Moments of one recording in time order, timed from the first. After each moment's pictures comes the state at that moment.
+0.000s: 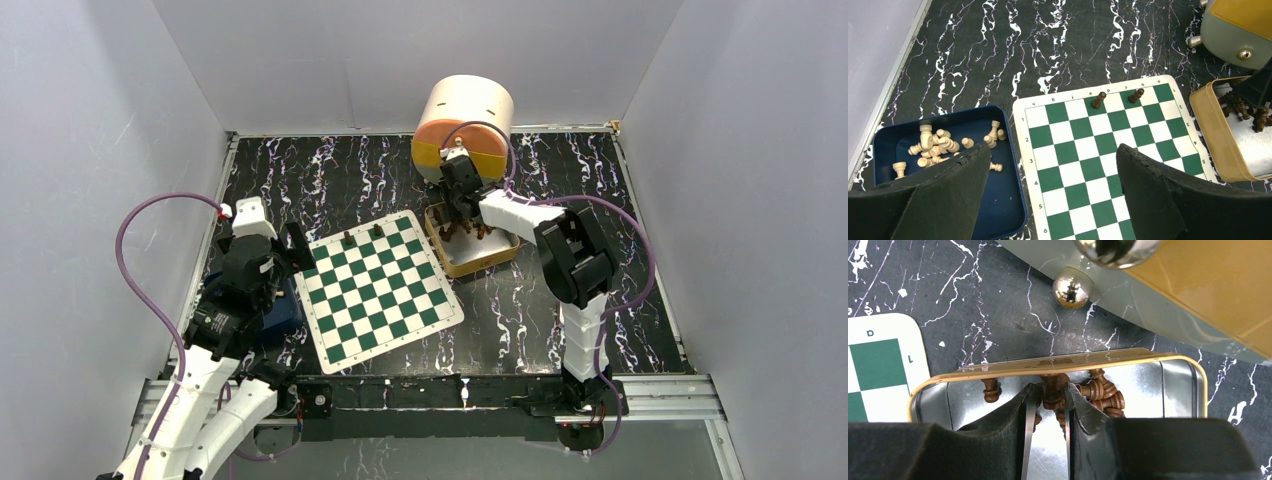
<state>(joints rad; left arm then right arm) -0.37 0.63 0.81 -0.62 -0.45 -0.31 0.59 2.02 1.43 -0.22 0.26 0.18</state>
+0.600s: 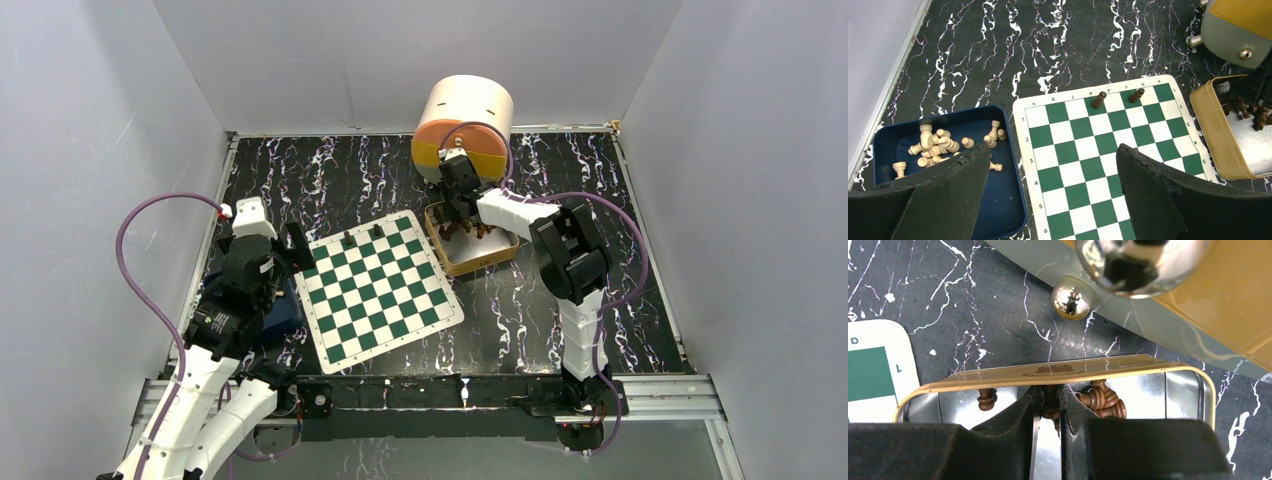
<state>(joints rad) -0.37 0.62 0.81 -0.62 -0.45 -0.31 0.58 2.06 1.46 -0.21 0.26 0.16</state>
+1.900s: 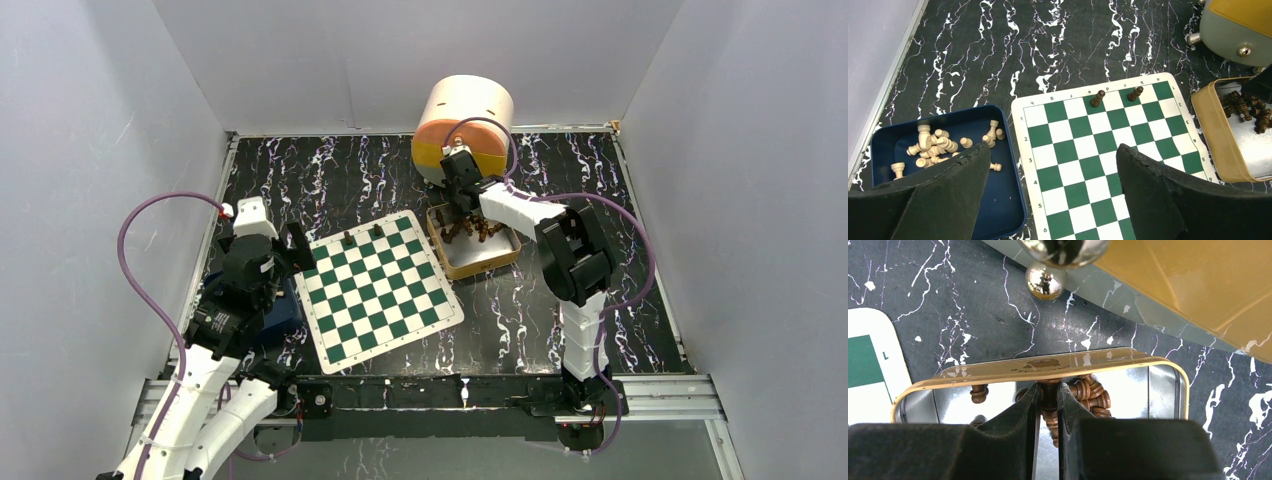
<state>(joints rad) -0.37 0.63 0.81 -0.62 -0.44 -0.30 0.58 2.04 1.51 -0.35 0.29 0.18</state>
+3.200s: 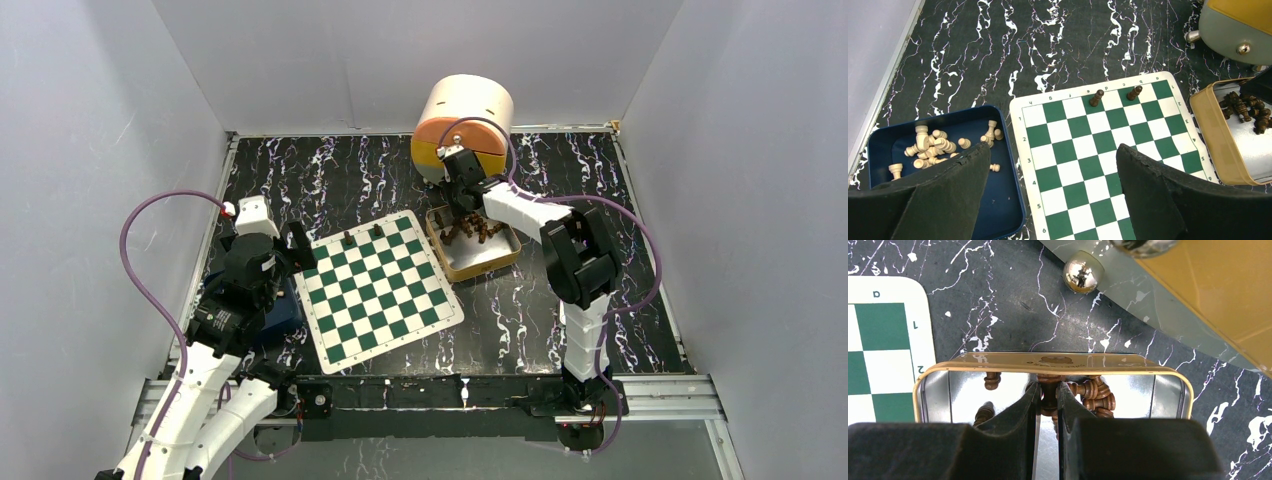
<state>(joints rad) -0.37 0.64 0.81 -0.61 -0.43 -0.30 0.57 2.01 1.49 -0.35 0.17 0.07</state>
